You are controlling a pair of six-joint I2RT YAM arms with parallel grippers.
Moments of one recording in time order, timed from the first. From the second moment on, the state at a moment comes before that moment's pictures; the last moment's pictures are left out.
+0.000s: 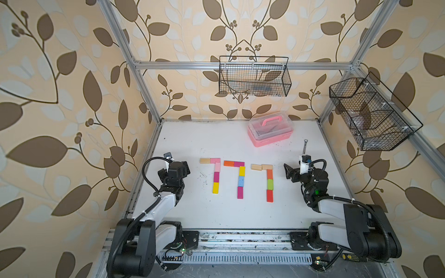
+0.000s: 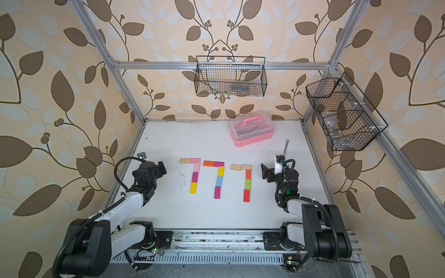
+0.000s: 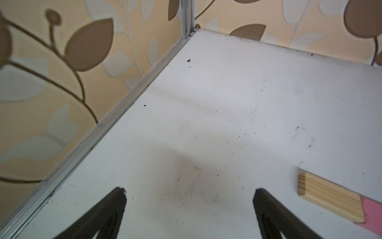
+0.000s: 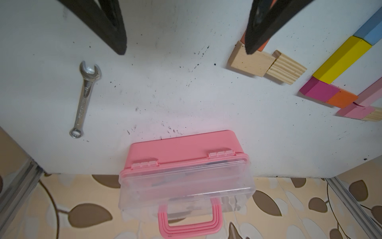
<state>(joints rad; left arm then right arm) -0.03 1.17 0.34 0.29 -0.42 -0.23 -0.04 1.28 0.15 0.87 -0.22 0.00</state>
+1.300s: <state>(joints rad) 0.00 1.51 0.37 0.64 -0.27 -0.16 -0.01 1.34 0.18 0.92 0.02 0.02</state>
